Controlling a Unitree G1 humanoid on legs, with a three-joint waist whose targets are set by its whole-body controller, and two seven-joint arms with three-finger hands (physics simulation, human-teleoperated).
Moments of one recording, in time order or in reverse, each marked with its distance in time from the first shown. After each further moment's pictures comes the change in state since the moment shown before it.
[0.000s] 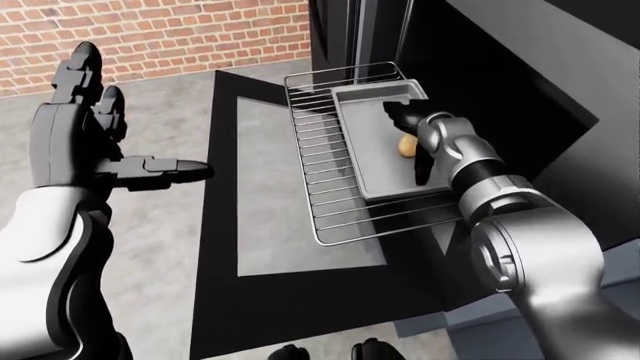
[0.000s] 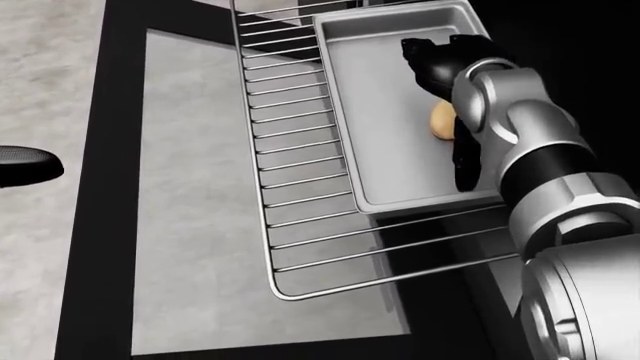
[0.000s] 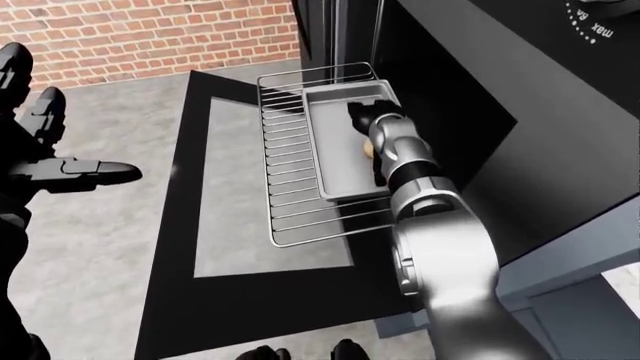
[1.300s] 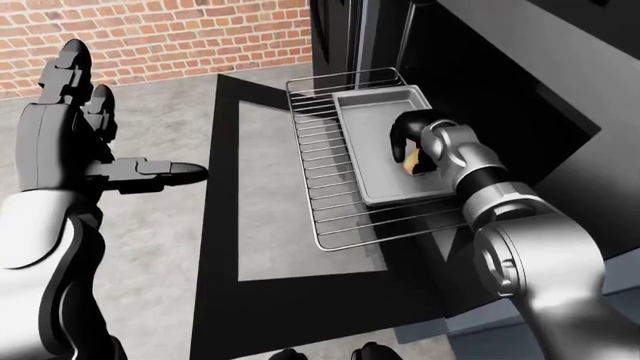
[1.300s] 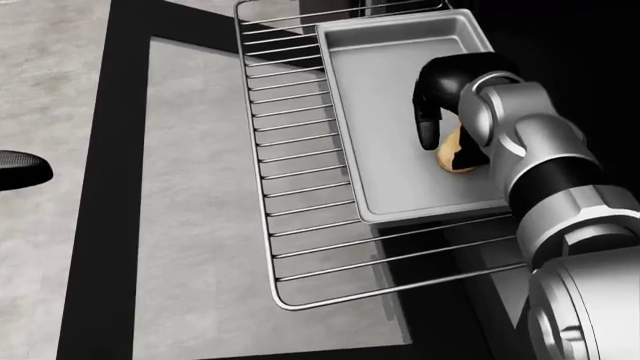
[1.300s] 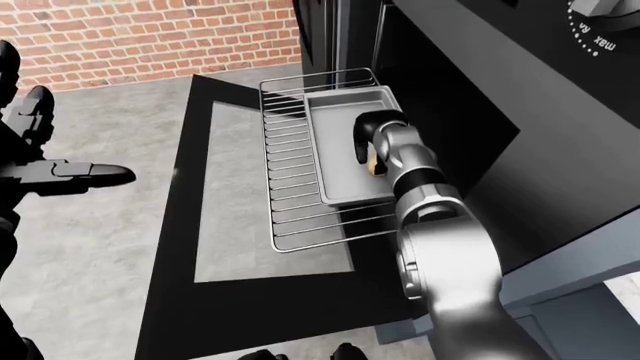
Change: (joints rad) left arm 0.009 0.013 0.015 -0.033 0.027 0.021 -0.020; right arm 0.043 -0.018 0.002 -0.013 -0.017 -0.042 -0.033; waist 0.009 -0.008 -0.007
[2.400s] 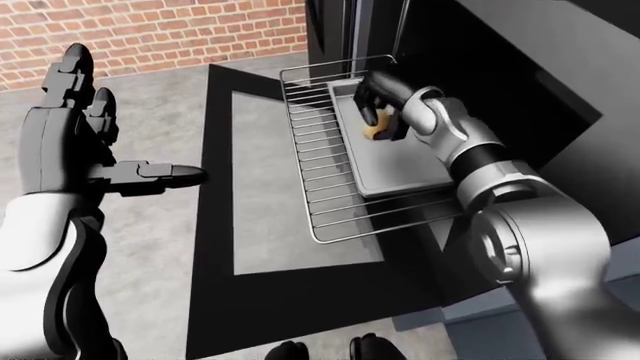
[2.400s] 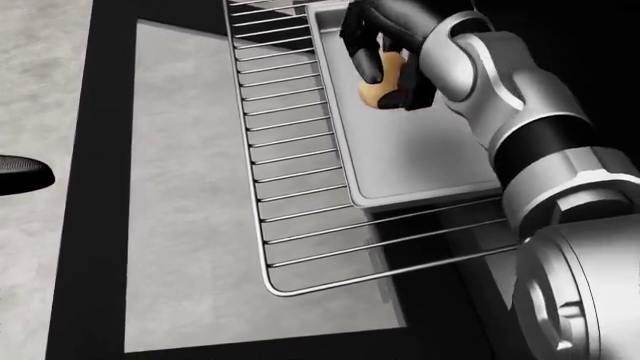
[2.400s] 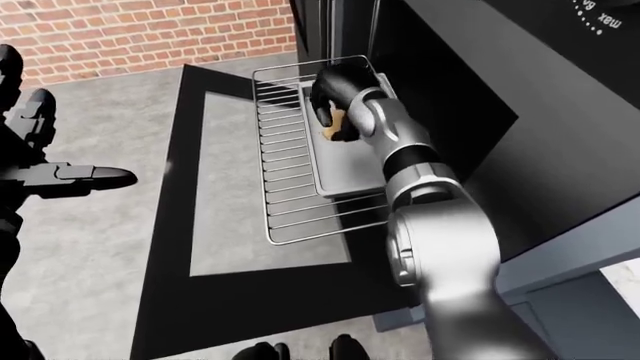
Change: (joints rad) left arm 0.015 -0.009 -0.001 0.003 0.013 -0.016 -0.009; right arm -0.117 0.035 -0.071 0.002 0.182 -0.271 -0.178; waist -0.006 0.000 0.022
